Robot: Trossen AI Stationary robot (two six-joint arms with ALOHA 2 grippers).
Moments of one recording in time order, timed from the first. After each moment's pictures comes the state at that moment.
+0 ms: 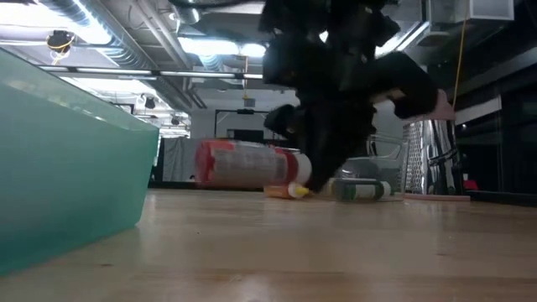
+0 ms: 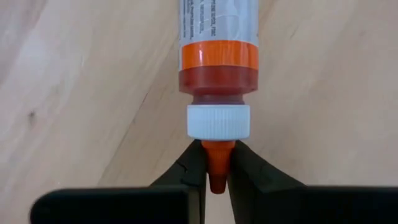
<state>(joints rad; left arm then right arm) -0.58 1.22 0.74 0.60 -0.63 0.15 0.21 2.00 1.36 -0.57 -0.17 -0.27</state>
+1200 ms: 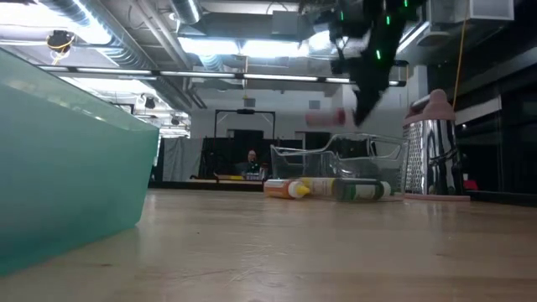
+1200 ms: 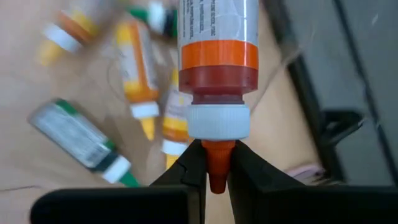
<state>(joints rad) -0.58 1.22 0.74 0.59 -0.58 0.12 -0.36 1.52 1.24 -0.93 0.26 -0.06</state>
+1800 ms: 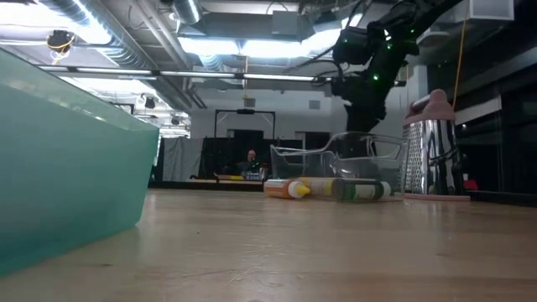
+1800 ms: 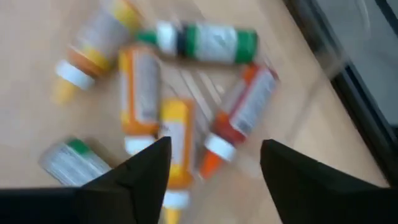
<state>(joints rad) -0.50 1.23 0.74 0.35 -0.64 -0.05 -0.46 1.52 1.07 -0.64 0.07 -0.04</state>
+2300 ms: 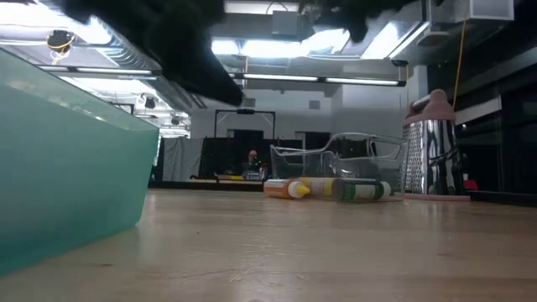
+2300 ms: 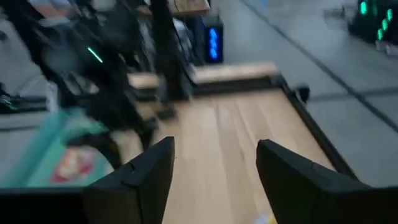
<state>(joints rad) -0.25 1.45 0.77 0.06 -0.44 -0.17 -0.29 1.17 1.07 -0.24 -0.27 0.00</state>
